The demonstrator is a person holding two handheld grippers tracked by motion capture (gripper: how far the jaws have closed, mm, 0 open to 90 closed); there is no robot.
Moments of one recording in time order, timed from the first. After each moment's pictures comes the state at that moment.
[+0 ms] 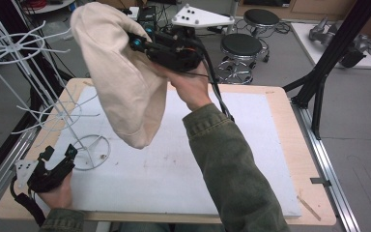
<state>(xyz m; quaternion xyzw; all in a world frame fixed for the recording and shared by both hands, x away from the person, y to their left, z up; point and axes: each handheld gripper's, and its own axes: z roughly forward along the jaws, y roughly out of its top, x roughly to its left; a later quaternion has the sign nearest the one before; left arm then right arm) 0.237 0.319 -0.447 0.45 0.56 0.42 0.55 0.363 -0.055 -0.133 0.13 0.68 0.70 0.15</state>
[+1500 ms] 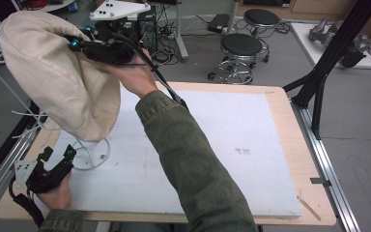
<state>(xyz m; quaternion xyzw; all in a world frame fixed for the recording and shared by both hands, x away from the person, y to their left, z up) 0.236 0.322 -0.449 0.45 0.56 0.43 0.55 0.387 0.061 -0.136 0.08 0.73 0.66 0.15</state>
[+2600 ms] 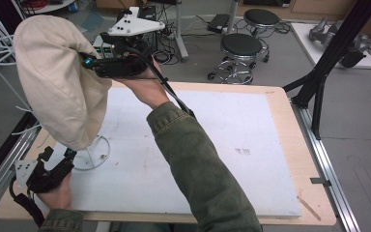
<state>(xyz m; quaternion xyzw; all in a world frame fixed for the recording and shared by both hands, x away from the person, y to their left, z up) 0.237 0.321 -0.449 0.45 0.56 0.43 0.55 0.386 0.039 -0.163 0.12 0.72 0.66 0.18</state>
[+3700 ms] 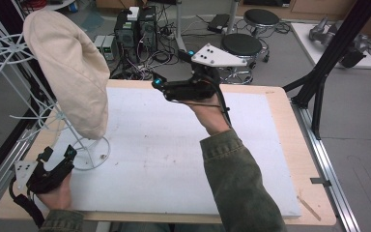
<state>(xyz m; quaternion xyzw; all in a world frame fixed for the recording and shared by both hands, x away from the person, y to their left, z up) 0.235 0.319 -0.447 0.45 0.56 0.43 0.54 0.353 -0.094 -0.198 0.21 0.67 0.67 0.23</state>
